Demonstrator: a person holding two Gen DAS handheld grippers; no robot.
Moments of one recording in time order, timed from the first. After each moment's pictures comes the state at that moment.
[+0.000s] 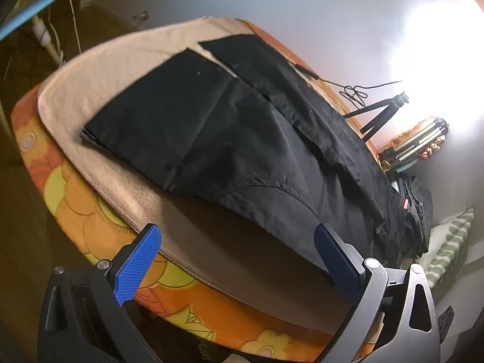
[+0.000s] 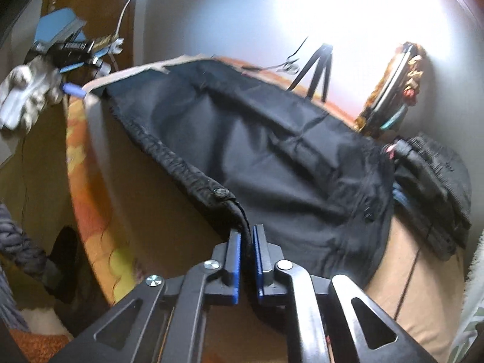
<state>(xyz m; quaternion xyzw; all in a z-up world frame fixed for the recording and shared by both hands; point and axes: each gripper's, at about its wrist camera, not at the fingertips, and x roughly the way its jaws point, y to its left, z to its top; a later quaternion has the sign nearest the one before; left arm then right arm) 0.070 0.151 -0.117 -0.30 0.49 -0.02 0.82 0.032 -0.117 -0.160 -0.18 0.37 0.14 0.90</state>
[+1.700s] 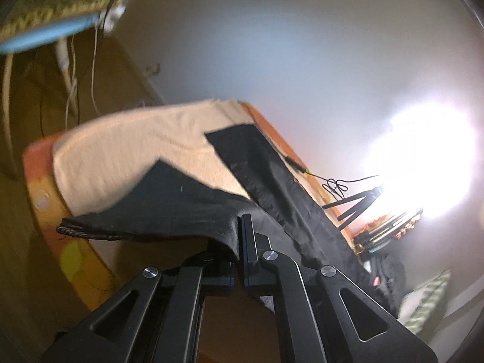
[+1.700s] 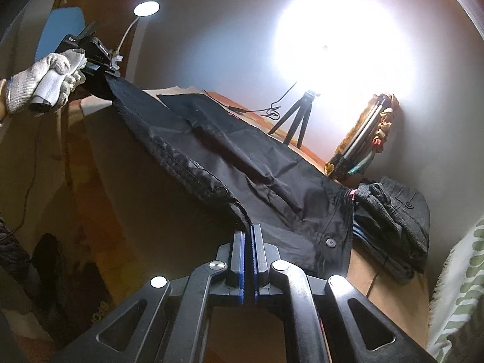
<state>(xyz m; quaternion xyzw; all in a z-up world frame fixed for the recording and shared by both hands) 0.067 0.199 -0.069 -0.35 0.31 0.03 0.88 -0.015 -0.101 -0.118 -0.23 0.28 0.11 0.93</state>
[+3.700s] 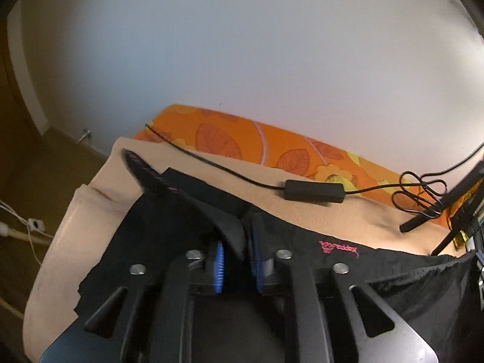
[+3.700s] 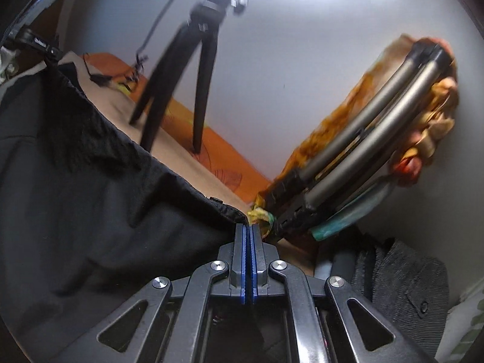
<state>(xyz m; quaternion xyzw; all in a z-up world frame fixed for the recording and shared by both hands) 0.405 0.099 -0.102 -0.07 0.44 0.01 0.90 0.378 -0.186 -0.148 -0.27 0.35 -0.02 0.90</state>
